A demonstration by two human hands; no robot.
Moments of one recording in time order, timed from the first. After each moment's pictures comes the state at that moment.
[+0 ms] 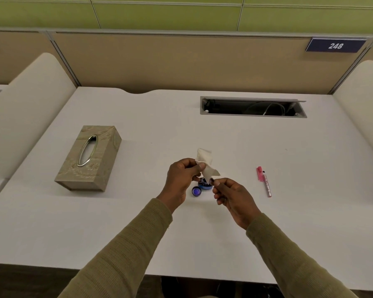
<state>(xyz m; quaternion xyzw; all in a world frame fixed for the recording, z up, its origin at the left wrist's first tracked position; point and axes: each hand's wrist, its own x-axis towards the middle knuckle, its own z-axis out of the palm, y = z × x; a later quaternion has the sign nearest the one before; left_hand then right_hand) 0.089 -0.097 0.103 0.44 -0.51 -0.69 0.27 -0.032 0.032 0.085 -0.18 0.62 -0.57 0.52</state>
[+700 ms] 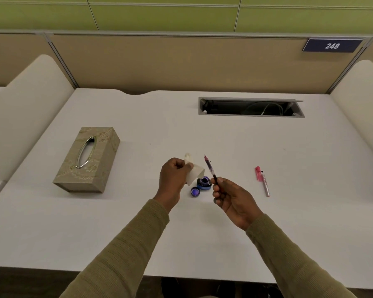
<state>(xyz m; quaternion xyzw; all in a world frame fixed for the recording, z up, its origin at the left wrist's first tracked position) 0.094 -0.105 0.099 0.55 -0.52 -0.60 0.28 -0.031 0.034 0.093 -0.09 0.50 -0.63 0.59</state>
